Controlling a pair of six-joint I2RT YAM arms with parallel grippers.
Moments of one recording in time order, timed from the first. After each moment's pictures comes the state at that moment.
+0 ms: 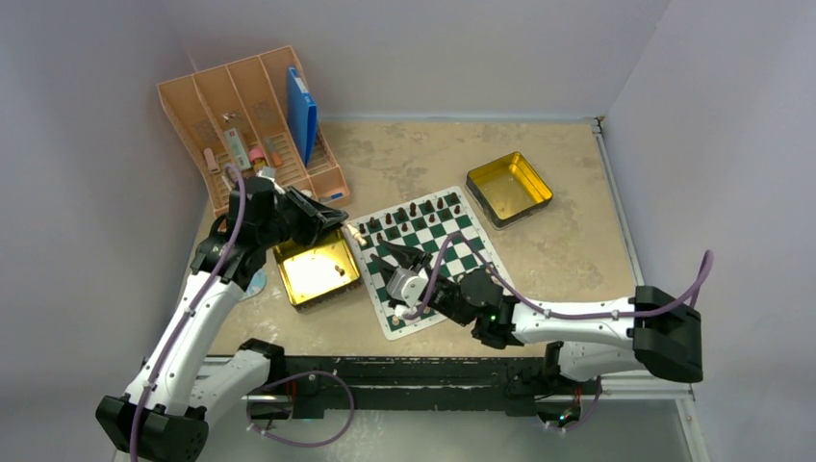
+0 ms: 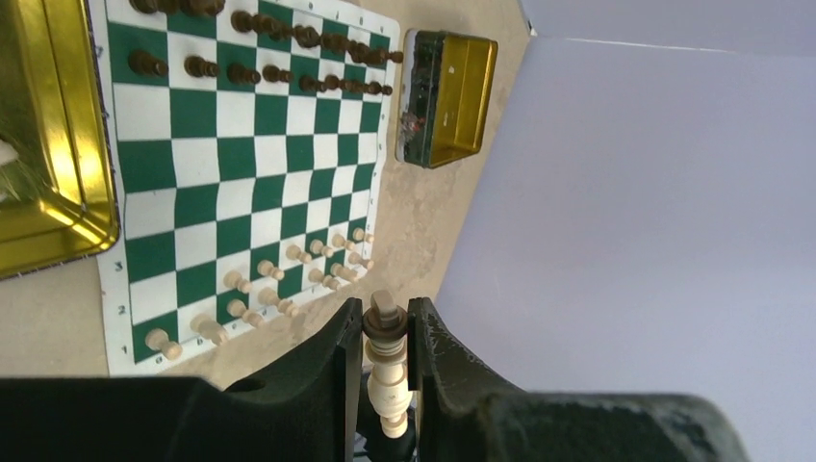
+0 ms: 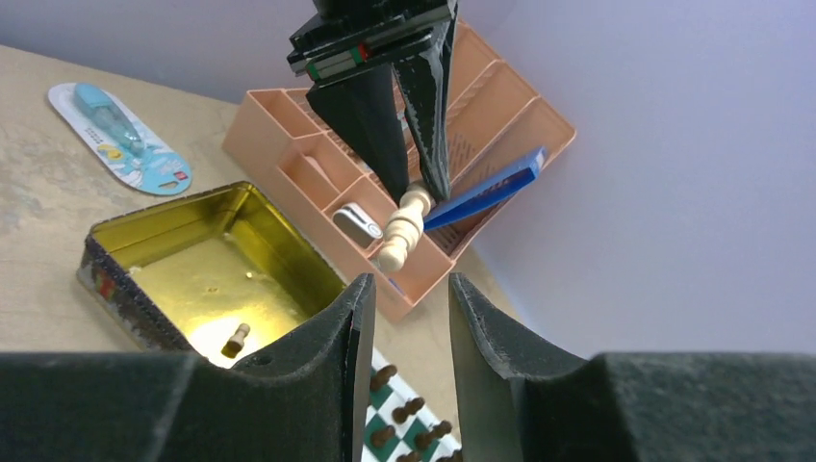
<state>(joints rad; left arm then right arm) -0.27 0.92 0.98 -0.60 0.27 -1.22 1.26 1.23 0.60 0.81 0.19 -0.65</state>
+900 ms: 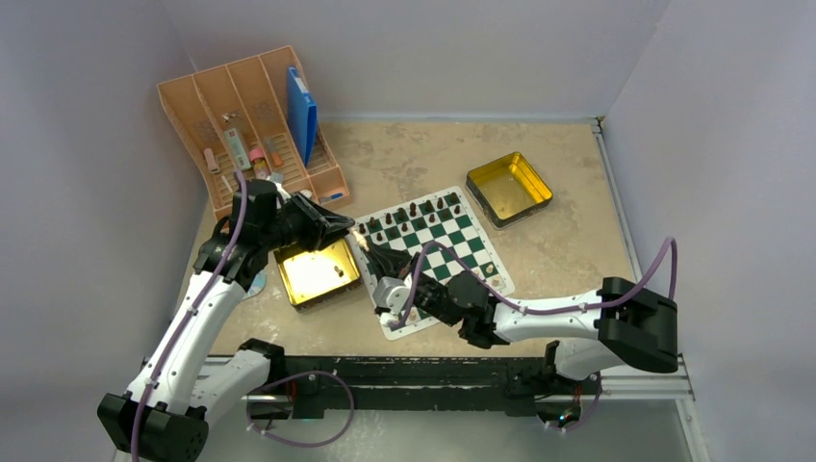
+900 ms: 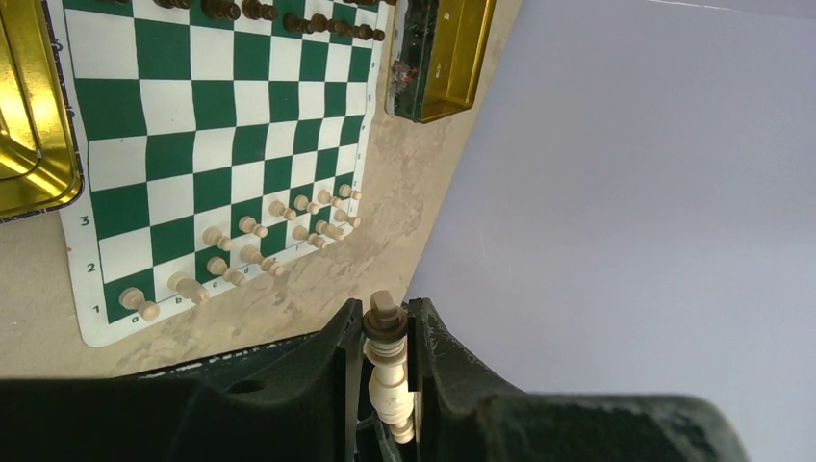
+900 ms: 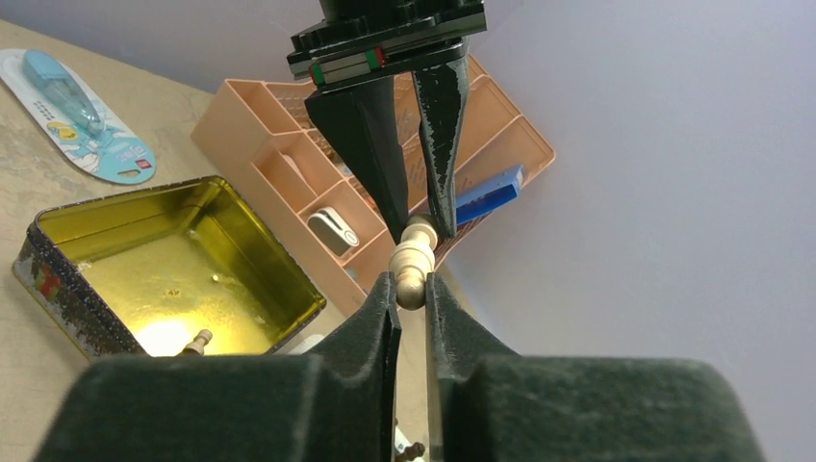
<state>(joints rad) -0.27 0.92 0.95 -0.60 0.39 -1.28 1.26 1.39 0.61 1.00 0.18 -0.81</state>
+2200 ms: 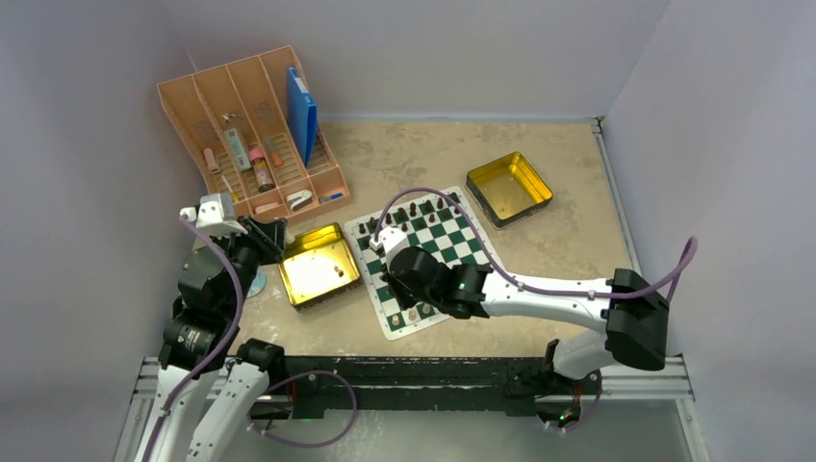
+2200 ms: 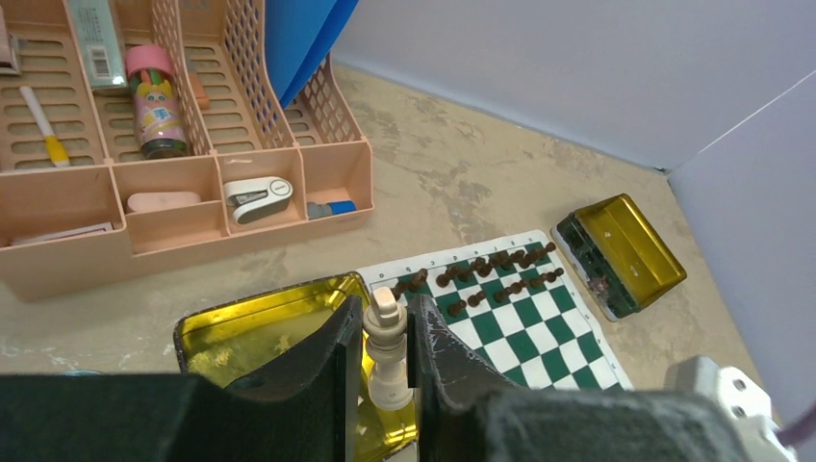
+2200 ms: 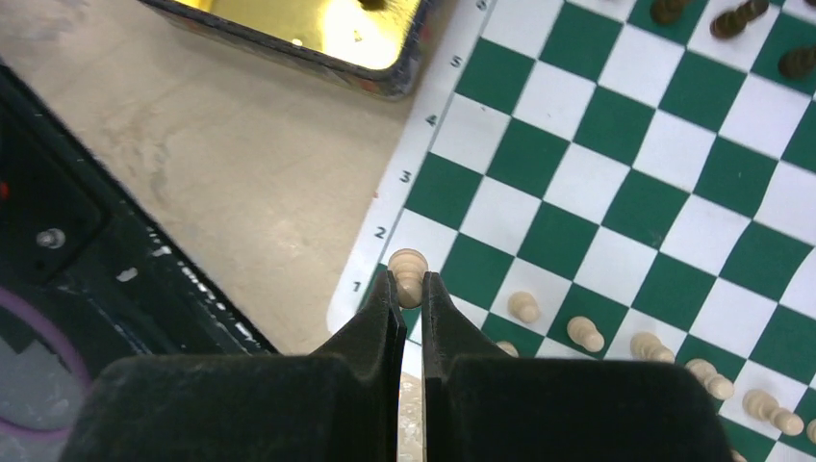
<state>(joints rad) -0.27 0.43 0.79 -0.48 -0.16 -0.46 1.21 1.42 0.98 -0.27 0.26 0.34</state>
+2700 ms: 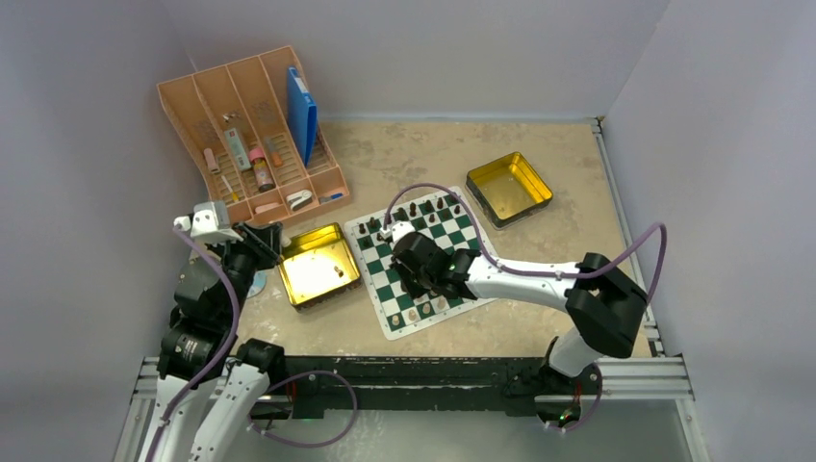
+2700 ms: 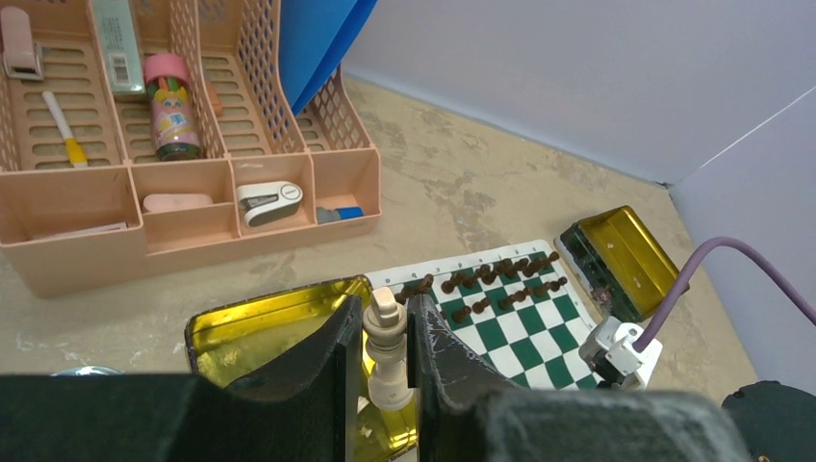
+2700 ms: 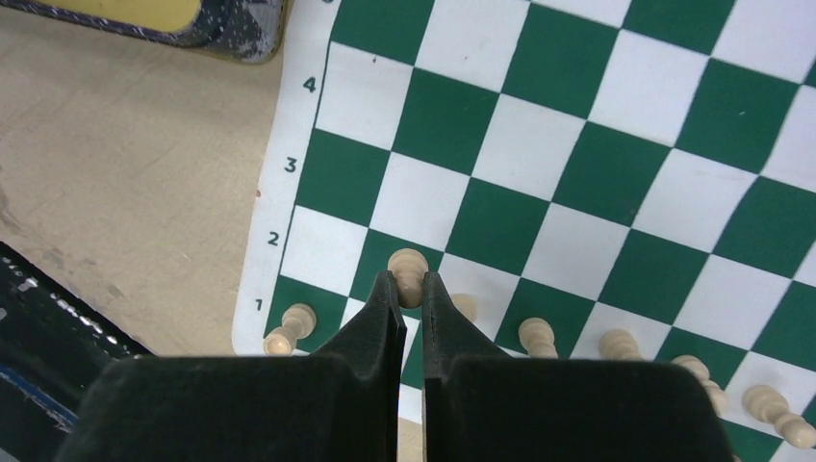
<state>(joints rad) -0.27 0.36 0.78 -0.49 -0.18 -0.44 1.04 1.57 0.96 -0.30 0.15 0.36</state>
